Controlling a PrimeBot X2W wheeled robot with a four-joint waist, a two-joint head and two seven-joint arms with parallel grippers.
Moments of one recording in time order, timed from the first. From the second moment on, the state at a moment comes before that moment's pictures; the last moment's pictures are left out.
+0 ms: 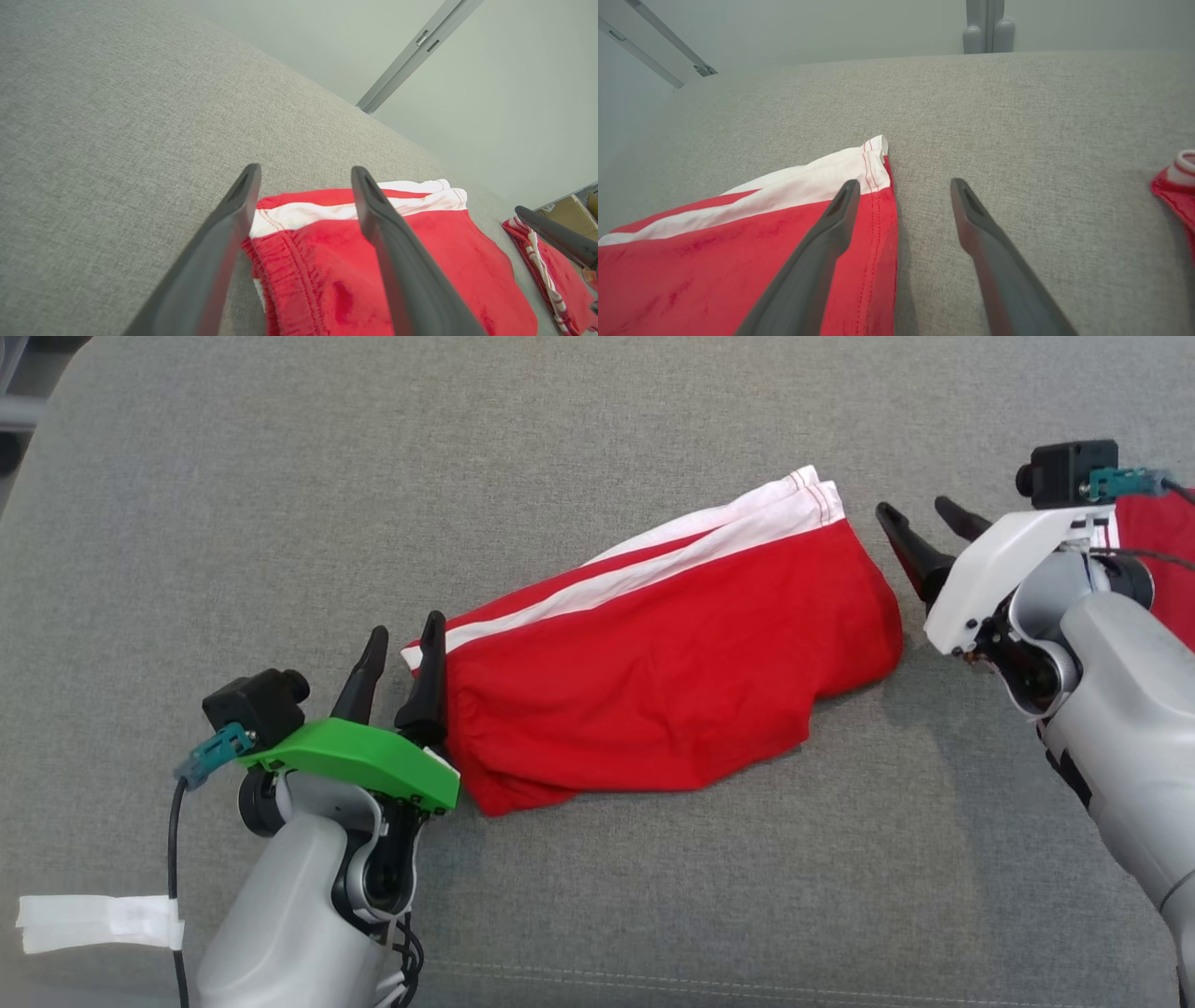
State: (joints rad) left arm -0.40 0.03 -0.39 0.40 -0.85 0.03 -0.21; right arm -0.79 -0.33 0.65 0.81 0.81 0.12 0.03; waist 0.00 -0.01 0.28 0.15
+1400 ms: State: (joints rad) left arm -0.24 0.05 -0.36 0.28 -0.85 0.04 -0.24; right arm -0.68 -0.23 0.73 0.92 0.92 0.12 -0.03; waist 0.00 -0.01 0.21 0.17
